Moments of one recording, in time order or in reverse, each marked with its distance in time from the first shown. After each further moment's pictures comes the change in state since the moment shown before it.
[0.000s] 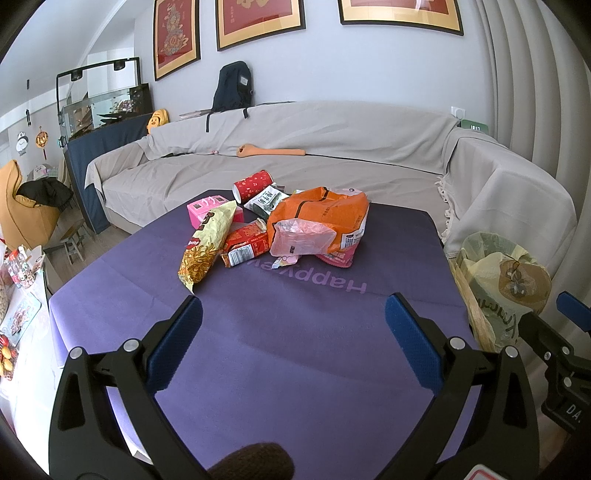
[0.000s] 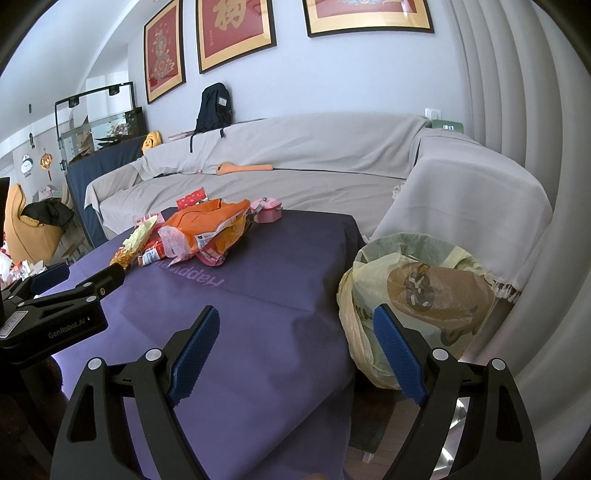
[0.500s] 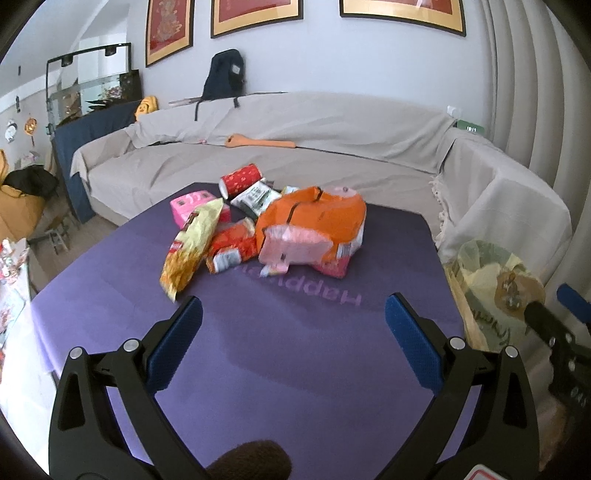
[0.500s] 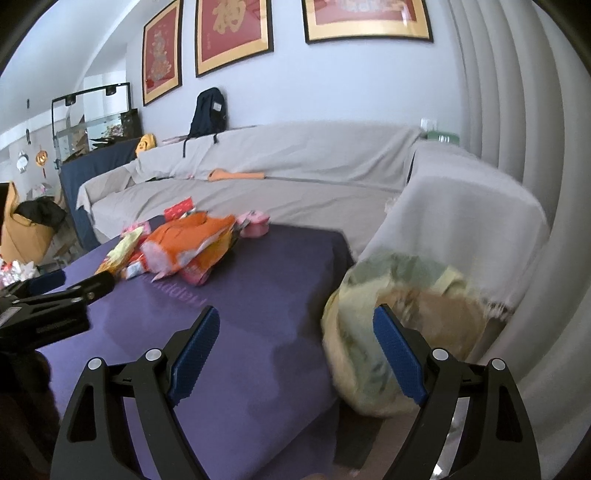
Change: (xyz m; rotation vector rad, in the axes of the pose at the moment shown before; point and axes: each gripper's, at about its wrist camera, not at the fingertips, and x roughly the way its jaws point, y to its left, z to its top) left arm 0.028 0.011 0.024 -0.027 0.035 -0.072; right arm 0.017 -0.013 0.028 -0.032 -0.044 -0.052
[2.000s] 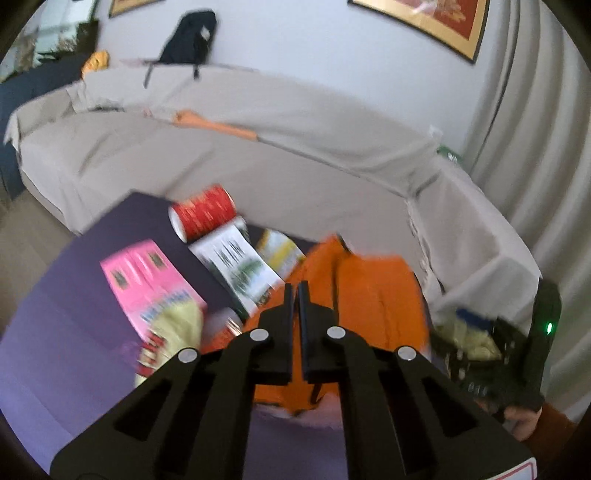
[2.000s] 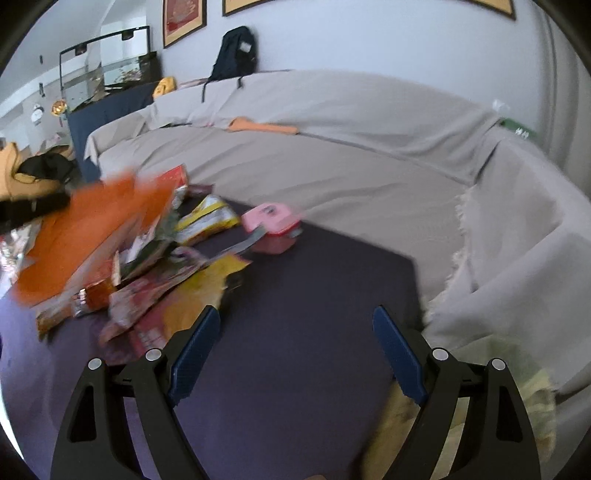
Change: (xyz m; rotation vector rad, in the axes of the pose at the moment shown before) left arm 0.138 0.094 0.130 -0.105 0.101 -0.296; right arm 0.208 0.051 0.078 -0.106 0.241 0.122
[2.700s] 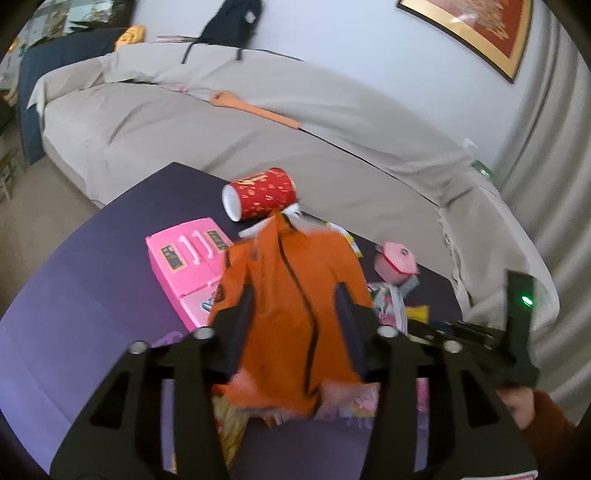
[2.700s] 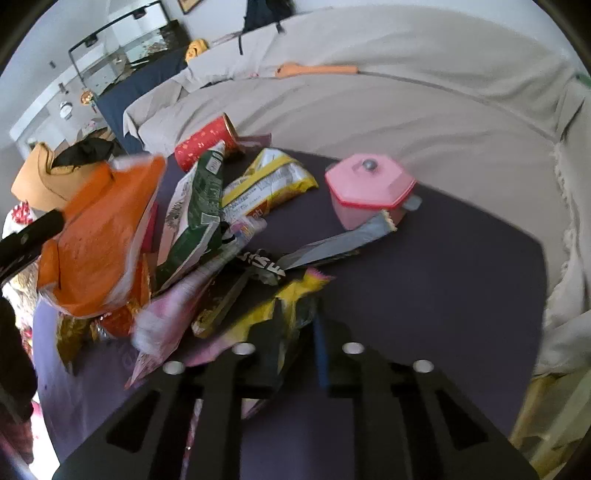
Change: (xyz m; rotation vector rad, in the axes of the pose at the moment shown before) left arm 0.022 0.059 -0.015 -0.125 0.045 0.072; right arm 0.091 0.036 0.029 0.020 0.207 0.246
